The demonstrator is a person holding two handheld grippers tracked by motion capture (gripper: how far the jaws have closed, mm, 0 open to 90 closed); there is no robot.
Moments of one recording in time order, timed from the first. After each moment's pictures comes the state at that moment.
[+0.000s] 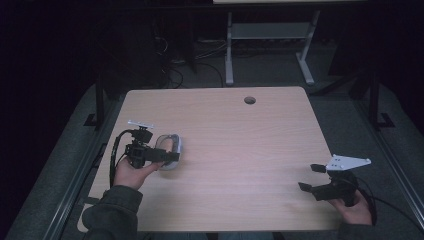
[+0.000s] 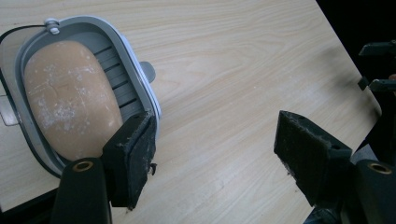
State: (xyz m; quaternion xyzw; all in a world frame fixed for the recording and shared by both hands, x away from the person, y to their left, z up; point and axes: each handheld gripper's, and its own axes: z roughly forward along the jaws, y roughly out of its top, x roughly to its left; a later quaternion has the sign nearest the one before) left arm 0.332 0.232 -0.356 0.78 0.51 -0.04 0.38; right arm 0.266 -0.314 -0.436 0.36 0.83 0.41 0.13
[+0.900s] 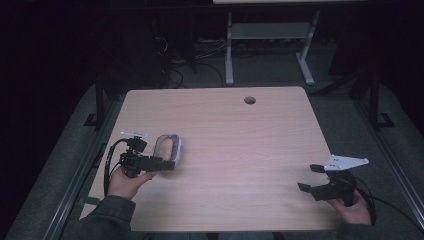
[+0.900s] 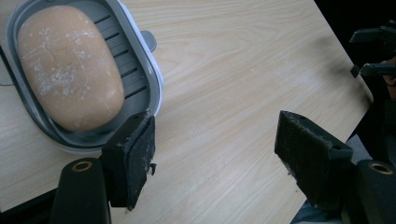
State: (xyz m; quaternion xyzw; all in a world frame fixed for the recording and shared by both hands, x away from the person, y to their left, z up) left arm 0.315 0.248 -0.372 0.77 0.50 -0.05 0.39; right arm 0.267 -0.312 -0.437 0.36 0.83 0.40 0.13
